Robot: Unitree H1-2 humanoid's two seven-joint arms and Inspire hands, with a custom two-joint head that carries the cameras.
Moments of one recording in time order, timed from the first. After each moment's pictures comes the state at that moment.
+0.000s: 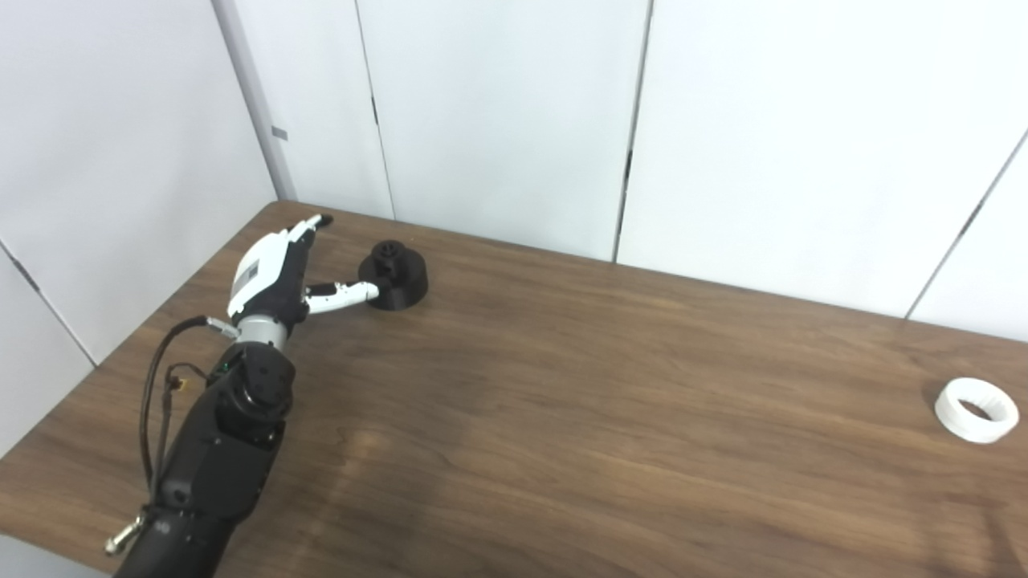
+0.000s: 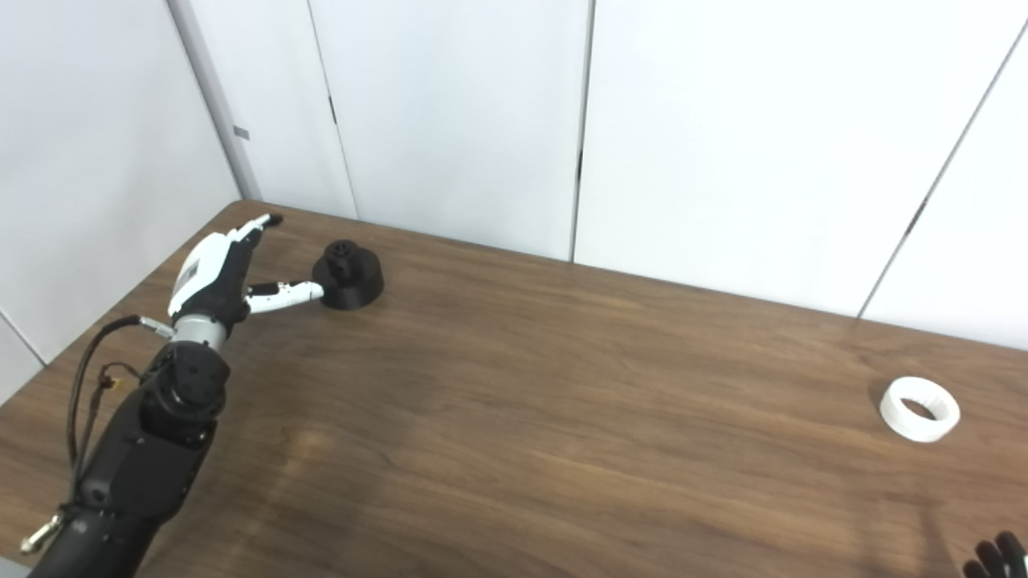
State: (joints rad) left arm -0.25 0.52 0.12 0.12 0.48 0.33 0.06; right arm 0.35 -0.20 -0.26 -0.37 0.27 0.17 0.12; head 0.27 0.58
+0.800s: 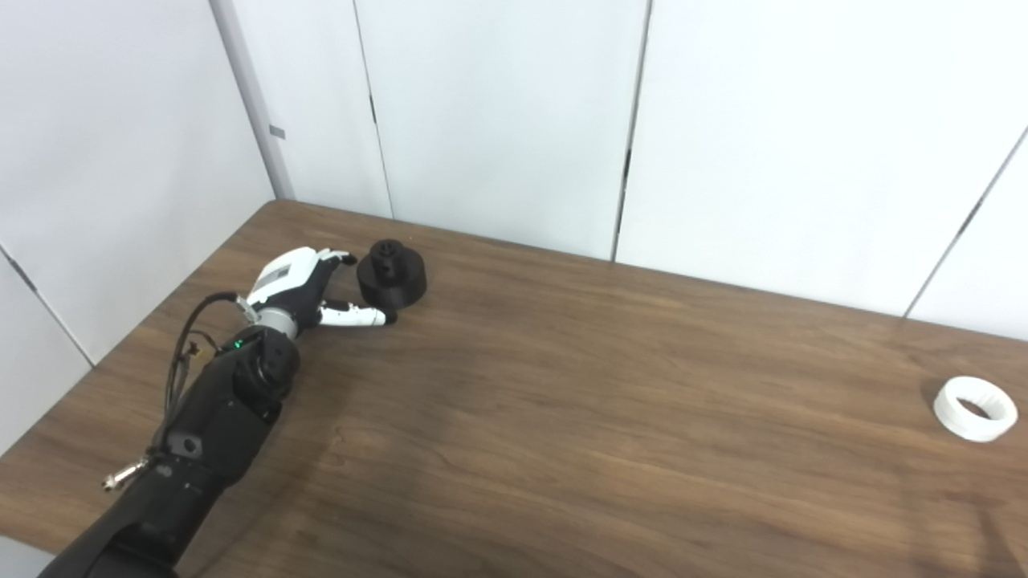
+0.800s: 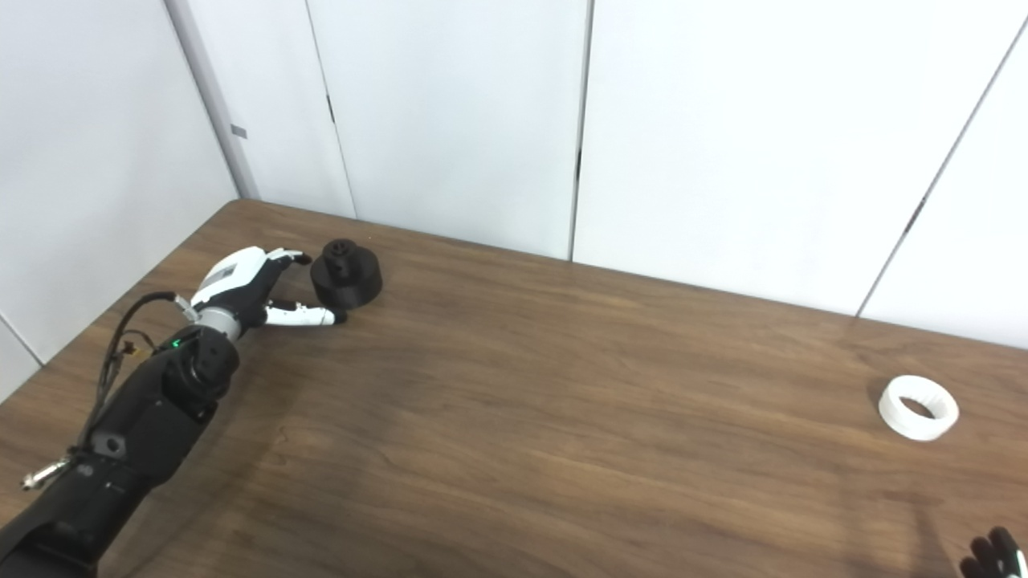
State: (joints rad) left arm -0.35 0.62 -0.06 0.34 0.54 0.29 -0.05; right arm 0.35 -0.19 -0.25 -0.39 0.21 0.18 0.10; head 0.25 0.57
